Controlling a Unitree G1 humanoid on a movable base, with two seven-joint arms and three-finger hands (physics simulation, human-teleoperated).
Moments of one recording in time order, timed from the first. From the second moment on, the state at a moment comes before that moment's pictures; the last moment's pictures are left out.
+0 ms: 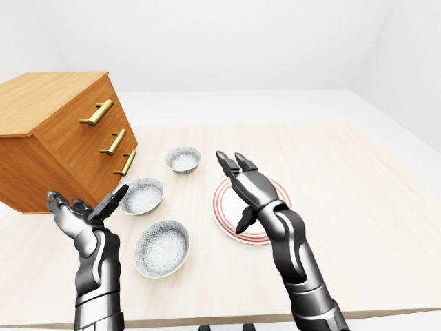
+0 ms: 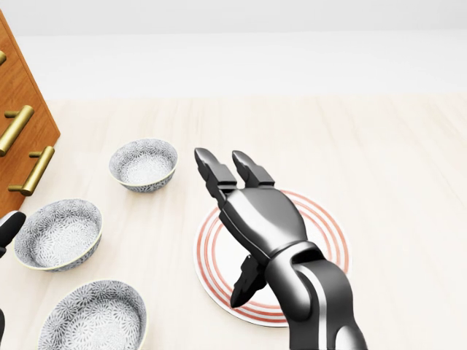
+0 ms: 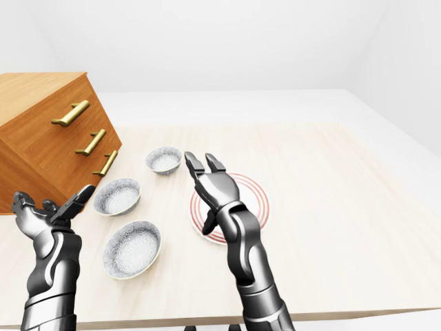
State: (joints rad) left arm -0.18 0.19 0.40 0.12 -0.49 0.03 0.52; right arm -0.24 0.07 0.22 -0.20 -1.12 0.09 0.46
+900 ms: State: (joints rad) left arm -0.18 0.19 0.40 0.11 -0.49 0.03 0.52; right arm -0.24 0.16 0.25 -0.34 -1.63 0.09 0.70
